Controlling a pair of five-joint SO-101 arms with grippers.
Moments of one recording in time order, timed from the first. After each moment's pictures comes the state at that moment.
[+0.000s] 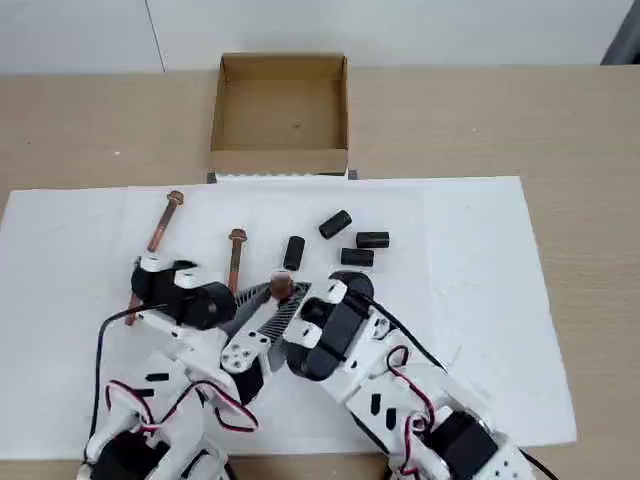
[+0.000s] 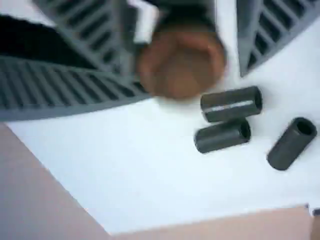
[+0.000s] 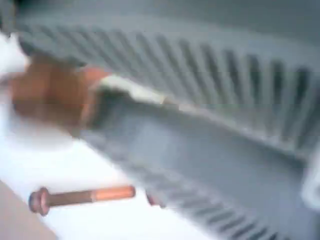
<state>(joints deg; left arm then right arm) 29.5 -103.8 73.8 62.7 21.4 -46.7 -93.7 74.2 44.9 9.2</state>
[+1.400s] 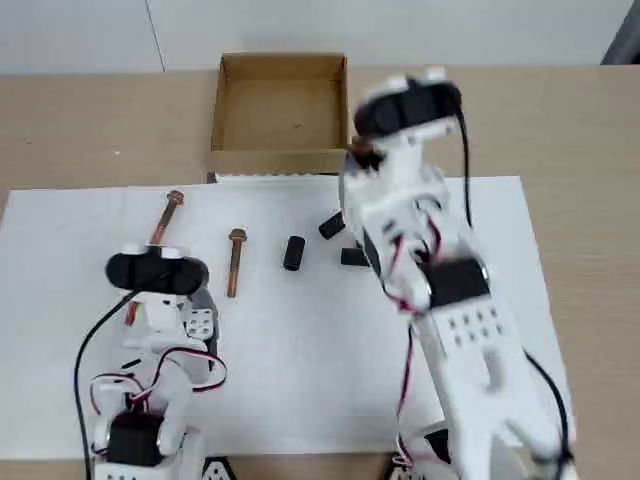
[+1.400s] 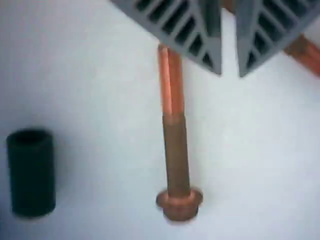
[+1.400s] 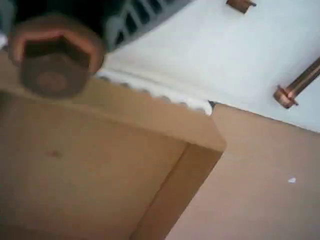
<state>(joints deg) 1.5 -103.6 88.0 63.3 5.2 -20.1 -31.6 27.3 38.1 -7.3</state>
